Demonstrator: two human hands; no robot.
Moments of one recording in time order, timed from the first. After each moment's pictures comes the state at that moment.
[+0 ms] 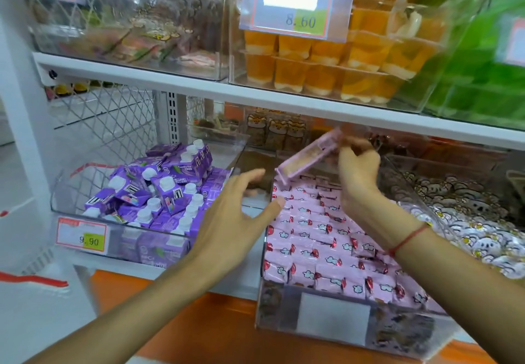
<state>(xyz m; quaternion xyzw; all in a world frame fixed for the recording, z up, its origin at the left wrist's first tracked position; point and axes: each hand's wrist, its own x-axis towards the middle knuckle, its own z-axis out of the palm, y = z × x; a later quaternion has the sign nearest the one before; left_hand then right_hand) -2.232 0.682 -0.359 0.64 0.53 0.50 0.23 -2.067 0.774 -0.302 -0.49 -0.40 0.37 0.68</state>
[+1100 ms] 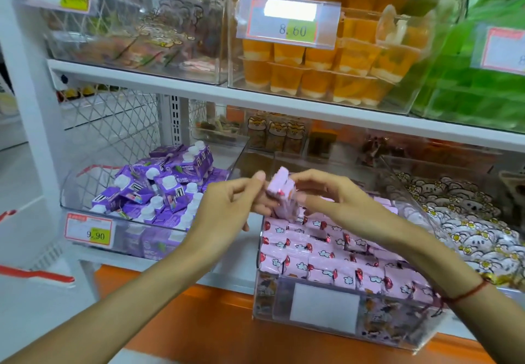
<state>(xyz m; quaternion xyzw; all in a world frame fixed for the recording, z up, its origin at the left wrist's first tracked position) -2.227 0.668 -0.336 0.54 0.47 0.58 0.39 -2.041 0.705 -0.304 -0.38 -0.82 0.34 0.28</state>
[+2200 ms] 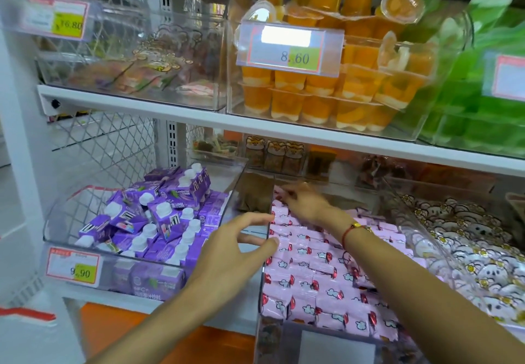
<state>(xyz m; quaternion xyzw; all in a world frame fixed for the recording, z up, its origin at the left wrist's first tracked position) -2.231 0.682 -0.358 0.62 0.51 0.49 0.34 -2.076 0.852 -0.356 -0.54 -0.80 0.13 0.20</state>
